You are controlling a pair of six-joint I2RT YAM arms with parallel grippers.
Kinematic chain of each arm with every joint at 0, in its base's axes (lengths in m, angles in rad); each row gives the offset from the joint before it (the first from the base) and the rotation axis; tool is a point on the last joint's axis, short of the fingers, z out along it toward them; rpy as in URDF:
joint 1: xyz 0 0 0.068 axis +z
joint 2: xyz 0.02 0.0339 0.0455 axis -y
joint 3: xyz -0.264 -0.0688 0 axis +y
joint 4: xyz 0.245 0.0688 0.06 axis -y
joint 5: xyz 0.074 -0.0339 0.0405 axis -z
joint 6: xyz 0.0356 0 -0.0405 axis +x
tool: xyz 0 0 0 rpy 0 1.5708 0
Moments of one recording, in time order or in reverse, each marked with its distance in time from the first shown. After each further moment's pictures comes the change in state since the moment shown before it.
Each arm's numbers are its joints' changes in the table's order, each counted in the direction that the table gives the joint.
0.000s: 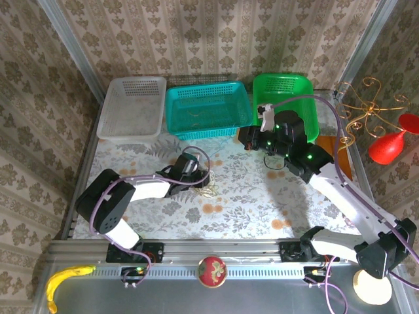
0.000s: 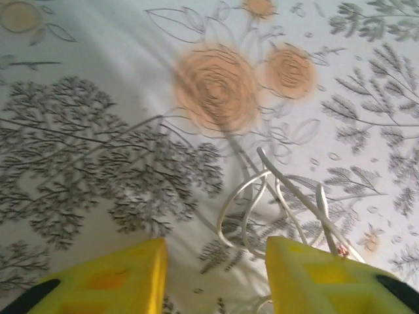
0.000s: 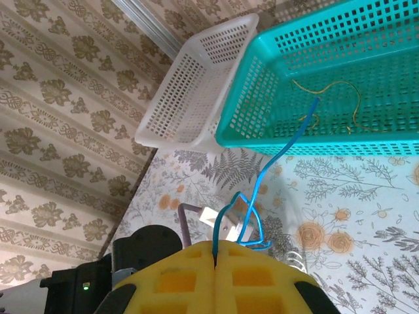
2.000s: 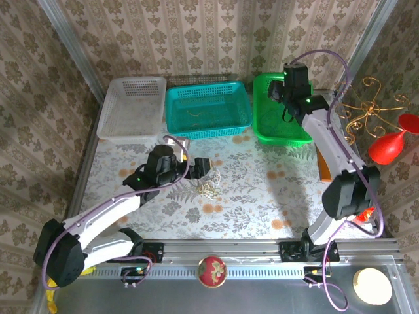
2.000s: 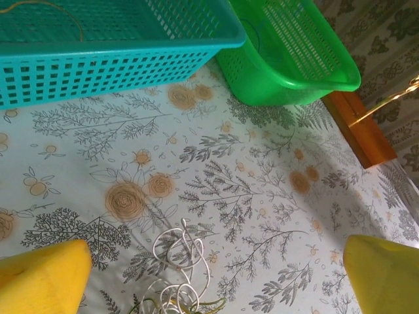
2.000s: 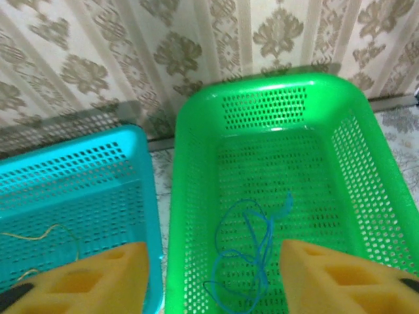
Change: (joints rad) left arm 0.040 0.516 -0.027 -0.171 0.082 0.067; right arm -0.330 -0.532 -0.550 -0.220 0.483 -0.299
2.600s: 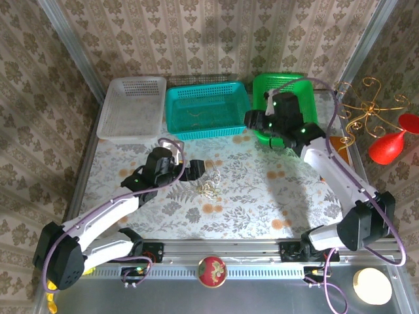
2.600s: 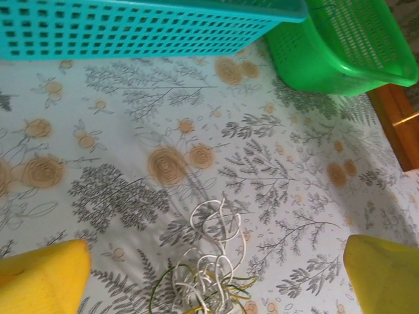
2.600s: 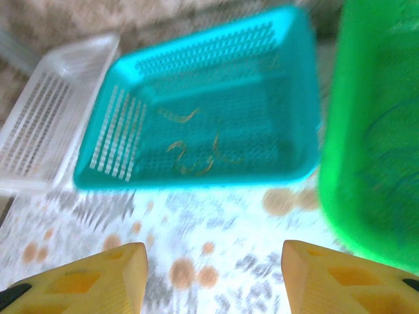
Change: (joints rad) left arm 0.036 0.014 0.029 -0.100 -0.052 -0.068; right arm 0.198 0.307 0.414 0.096 -0.325 0.142
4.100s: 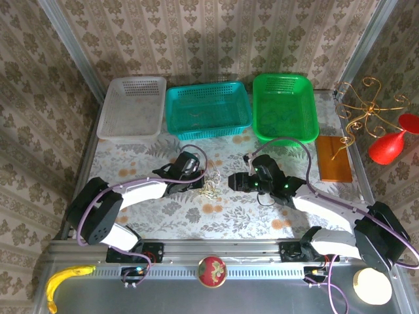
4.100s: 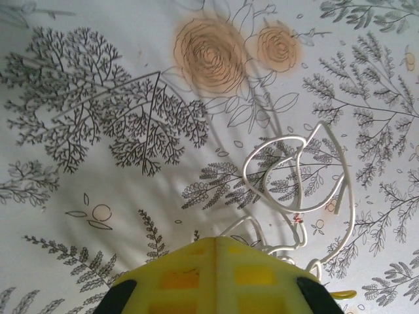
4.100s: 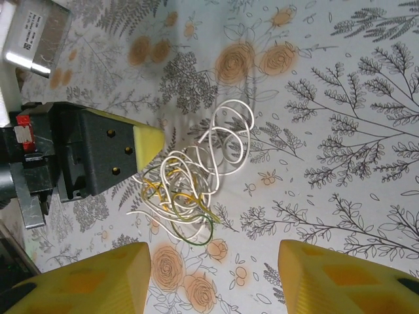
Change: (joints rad) left arm -0.104 -0.419 -0.053 0.043 -0.052 -0.114; right arm 0.300 0.198 0.661 0.361 -0.067 0.192
